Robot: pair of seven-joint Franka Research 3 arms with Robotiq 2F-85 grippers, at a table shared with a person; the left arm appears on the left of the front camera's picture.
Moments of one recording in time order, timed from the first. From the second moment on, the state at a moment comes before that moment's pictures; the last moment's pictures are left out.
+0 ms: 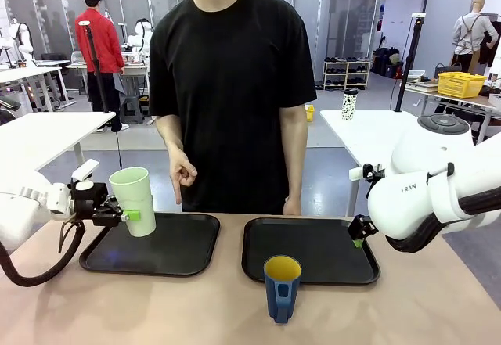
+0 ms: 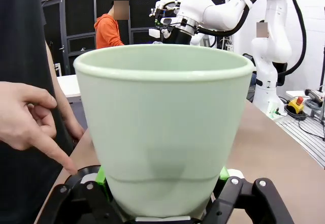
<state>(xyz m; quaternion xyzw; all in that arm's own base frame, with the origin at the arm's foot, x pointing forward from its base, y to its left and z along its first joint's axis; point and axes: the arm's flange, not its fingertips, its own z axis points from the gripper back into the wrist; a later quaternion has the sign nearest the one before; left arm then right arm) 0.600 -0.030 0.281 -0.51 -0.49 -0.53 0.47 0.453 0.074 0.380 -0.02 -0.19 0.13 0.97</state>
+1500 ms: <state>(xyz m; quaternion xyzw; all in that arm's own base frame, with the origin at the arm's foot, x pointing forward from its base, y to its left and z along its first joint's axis) 0.629 -0.043 0.234 -0.53 -0.47 -0.54 0.46 0.453 0.074 0.380 -0.02 -0.19 0.13 0.97</state>
